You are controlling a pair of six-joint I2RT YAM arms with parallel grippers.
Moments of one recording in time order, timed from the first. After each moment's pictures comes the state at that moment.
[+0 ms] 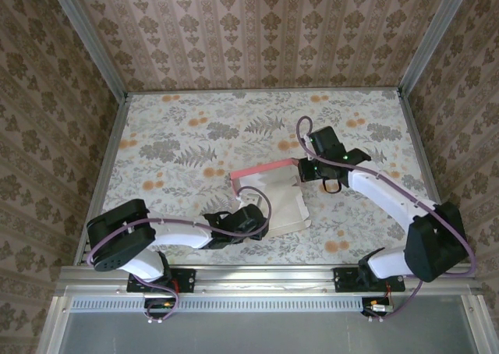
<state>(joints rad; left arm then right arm) -1.22 1.50 0.55 0.08 -0.21 -0.87 0.44 1.37 1.00 -0.59 -0.06 0.26</state>
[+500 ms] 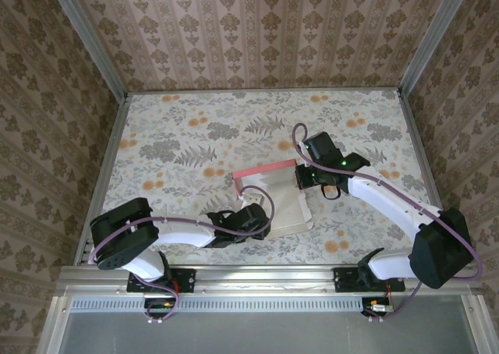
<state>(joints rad) -1.22 1.52 0.58 0.05 -0.21 -0.87 0.51 1.33 0.99 -0.65 -0.04 0.27</state>
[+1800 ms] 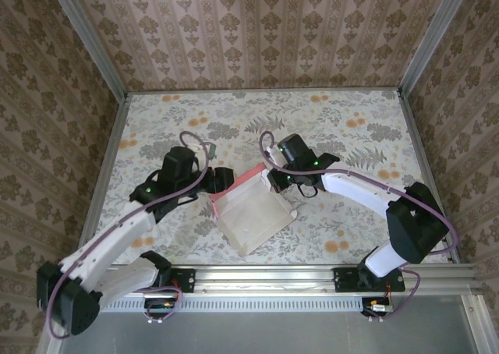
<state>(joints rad) -0.60 1.02 0.77 -0.37 0.31 -0.49 0.64 1.54 1.04 -0.42 -0.15 0.11</state>
